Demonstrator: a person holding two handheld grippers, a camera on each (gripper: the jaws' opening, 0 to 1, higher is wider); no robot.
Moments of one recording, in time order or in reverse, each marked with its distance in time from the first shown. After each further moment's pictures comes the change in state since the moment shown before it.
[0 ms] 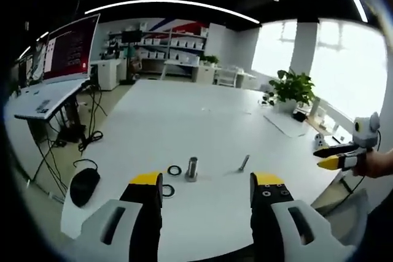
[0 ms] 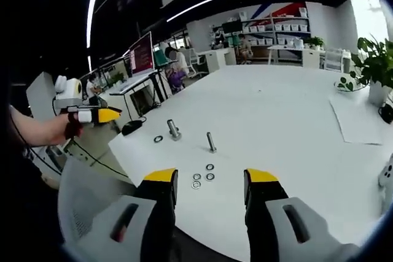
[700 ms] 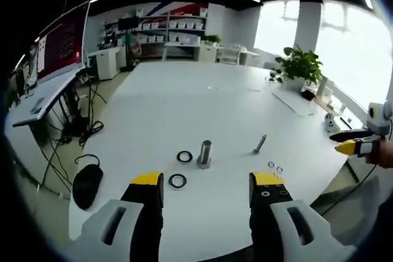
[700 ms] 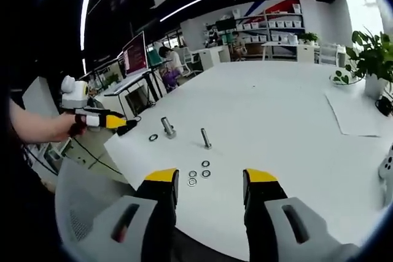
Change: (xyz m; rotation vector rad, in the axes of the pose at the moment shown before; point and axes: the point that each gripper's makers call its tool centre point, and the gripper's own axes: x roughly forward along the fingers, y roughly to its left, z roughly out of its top) left arm 0.033 0.027 -0.026 0.047 0.175 0.023; right arm 0.005 -0.003 -0.009 0.020 0.022 -0.035
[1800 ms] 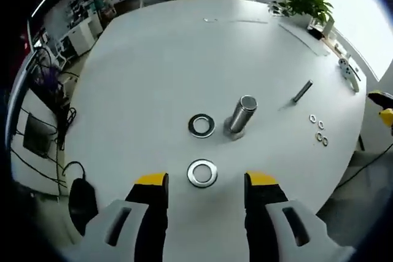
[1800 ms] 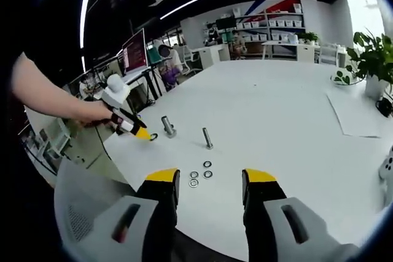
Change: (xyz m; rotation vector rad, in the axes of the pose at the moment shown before) left arm 0.091 0.048 -0.046 0.156 0.451 -0.035; right arm 0.005 0.004 0.001 0.006 0.006 -0.003
